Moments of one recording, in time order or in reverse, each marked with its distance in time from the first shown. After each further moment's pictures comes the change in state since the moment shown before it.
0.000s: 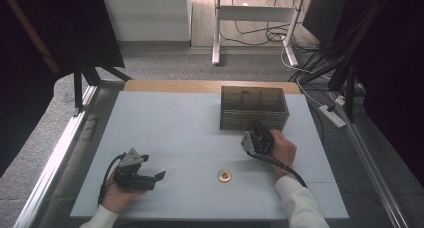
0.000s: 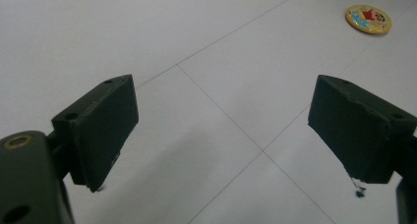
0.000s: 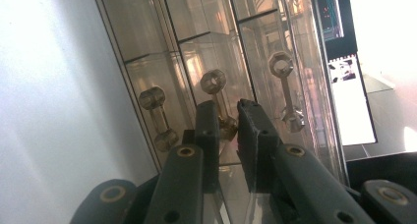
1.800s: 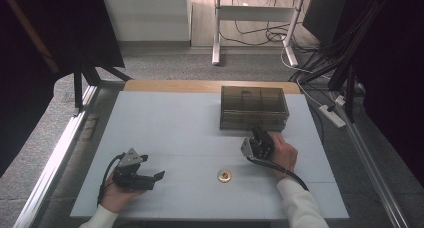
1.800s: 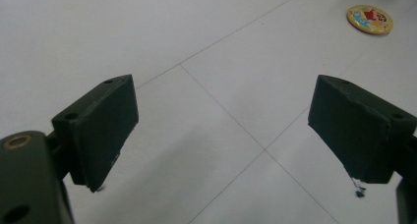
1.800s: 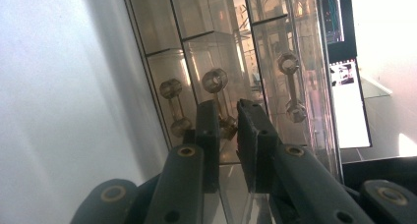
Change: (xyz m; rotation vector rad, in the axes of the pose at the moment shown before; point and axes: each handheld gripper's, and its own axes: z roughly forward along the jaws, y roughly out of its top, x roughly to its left) left arm 0.001 -0.001 -0.001 -0.001 0.002 -0.002; right arm 0.006 0.001 -0.015 0.014 0.004 -0.054
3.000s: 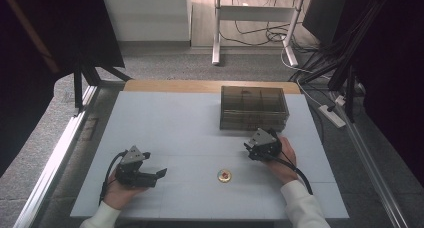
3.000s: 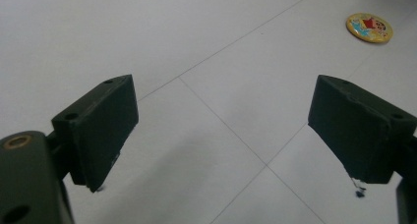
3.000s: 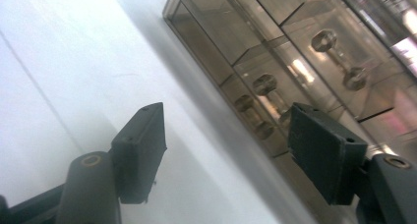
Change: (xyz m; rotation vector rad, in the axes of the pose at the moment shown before) left arm 0.002 0.006 0.006 -0.013 -0.008 0.005; right arm -0.026 -0.010 -0.017 -0.089 0.423 0.577
